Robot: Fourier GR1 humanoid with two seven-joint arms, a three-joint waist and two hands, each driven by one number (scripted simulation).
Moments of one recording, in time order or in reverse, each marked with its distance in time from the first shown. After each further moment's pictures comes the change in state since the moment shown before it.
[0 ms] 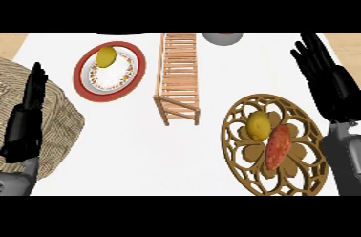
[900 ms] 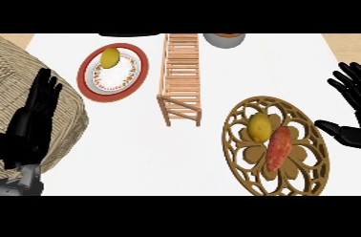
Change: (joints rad) left arm 0.043 -0.086 0.041 -0.159 0.171 -0.076 0.262; right arm 0.242 -0.070 -0.181 -0.100 -0.146 0.091 0.011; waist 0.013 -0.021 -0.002
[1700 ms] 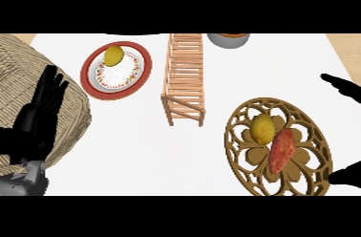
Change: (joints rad) left arm -0.031 -0.020 -0.008 0.006 -0.021 -0.010 0.027; right arm -0.048 -0.436 0.270 -0.345 0.306 0.221 0.541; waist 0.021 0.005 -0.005
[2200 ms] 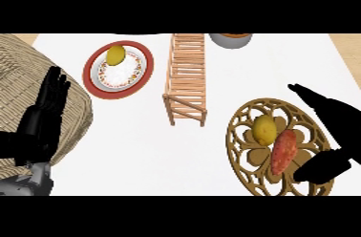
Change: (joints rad) left arm 0.010 -0.036 -0.002 -0.011 -0.028 -0.008 -0.018; right arm -0.125 0.089 0.259 0.018 0.246 -0.012 0.265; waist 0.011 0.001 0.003
